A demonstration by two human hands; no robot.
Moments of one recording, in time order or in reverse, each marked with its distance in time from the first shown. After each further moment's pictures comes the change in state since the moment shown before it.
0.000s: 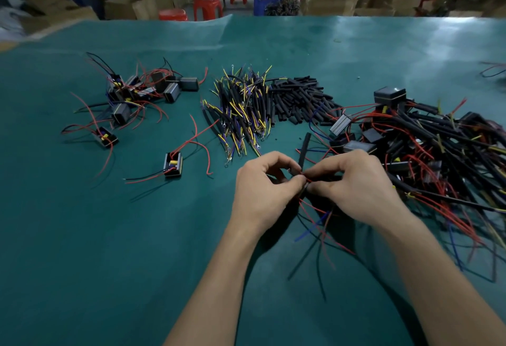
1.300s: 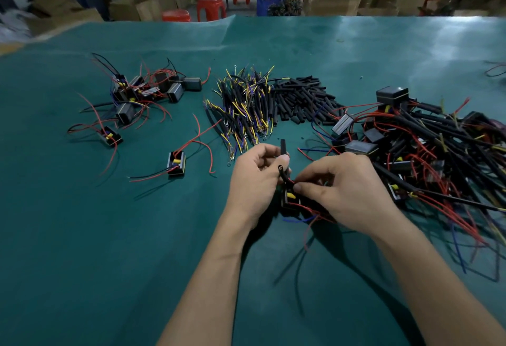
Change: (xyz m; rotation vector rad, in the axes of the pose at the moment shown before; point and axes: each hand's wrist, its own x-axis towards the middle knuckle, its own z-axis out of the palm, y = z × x) left_hand 0.014 -0.003 -0.007 -0.240 0.024 -0.141; right_hand -0.006 -0.011 0.011 -0.075 0.020 -0.209
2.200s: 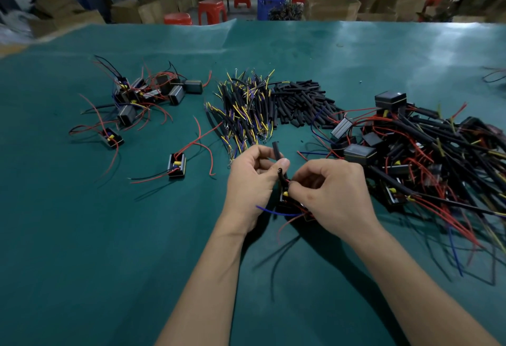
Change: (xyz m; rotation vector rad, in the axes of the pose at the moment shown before) left_hand 0.004 -0.006 -0.003 -0.061 0.013 0.057; right_hand 0.000 -0.013 0.023 0.082 0.202 0.139
